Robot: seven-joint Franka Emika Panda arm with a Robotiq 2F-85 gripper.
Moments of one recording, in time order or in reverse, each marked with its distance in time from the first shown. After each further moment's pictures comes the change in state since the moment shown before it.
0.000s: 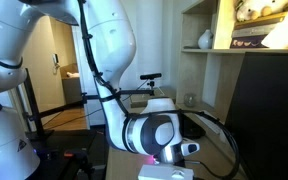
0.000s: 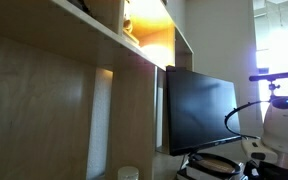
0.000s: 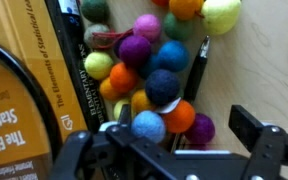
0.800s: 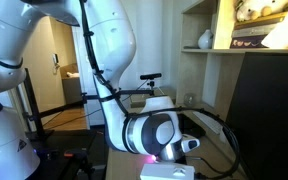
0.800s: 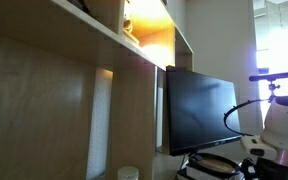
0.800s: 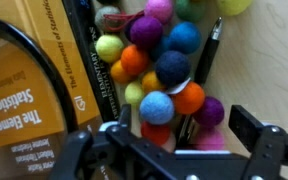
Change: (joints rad) arm 0.030 0.000 -0.038 0.001 -0.027 0.083 0.034
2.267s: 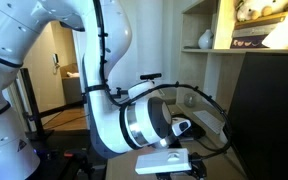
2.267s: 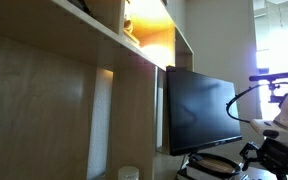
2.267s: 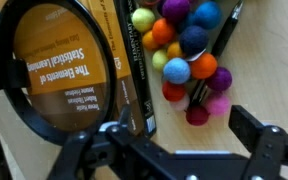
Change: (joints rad) arm 0.360 0.003 -0.442 -0.034 -0.363 0.368 0.393
